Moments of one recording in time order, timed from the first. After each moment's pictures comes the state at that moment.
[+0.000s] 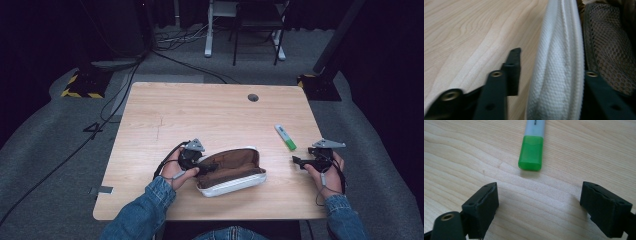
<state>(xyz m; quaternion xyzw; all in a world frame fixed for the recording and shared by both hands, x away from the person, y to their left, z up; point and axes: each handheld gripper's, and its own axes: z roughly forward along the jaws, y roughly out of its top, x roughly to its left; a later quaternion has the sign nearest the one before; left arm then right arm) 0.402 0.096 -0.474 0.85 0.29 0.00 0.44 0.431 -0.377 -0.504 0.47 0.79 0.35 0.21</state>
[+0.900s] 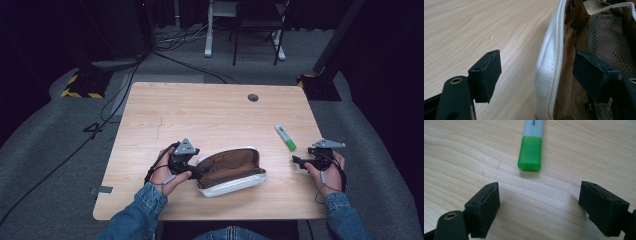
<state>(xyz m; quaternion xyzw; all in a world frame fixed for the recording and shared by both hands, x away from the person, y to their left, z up) 0.377 0.122 -0.453 0.83 0.30 0.09 0.45 0.431 -0.375 -0.503 0.48 0.78 0.34 0.21</state>
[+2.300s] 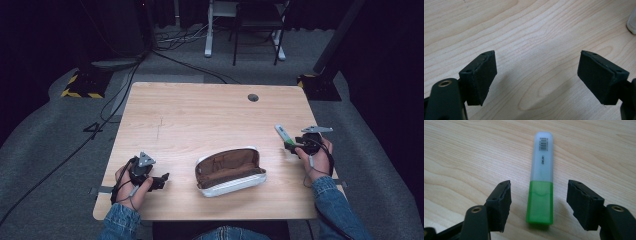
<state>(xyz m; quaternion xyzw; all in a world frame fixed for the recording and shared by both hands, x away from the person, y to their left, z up) 0.344 0.223 -0.493 0.81 0.45 0.16 0.33 0.477 -0.344 -0.490 0.48 0.78 0.34 0.20</state>
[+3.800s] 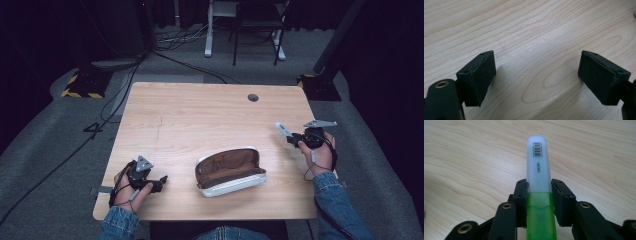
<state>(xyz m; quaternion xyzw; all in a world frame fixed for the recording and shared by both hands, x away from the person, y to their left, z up) 0.340 0.230 -0.504 0.81 0.45 0.17 0.33 0.472 -0.340 -0.456 0.46 0.79 0.36 0.19</state>
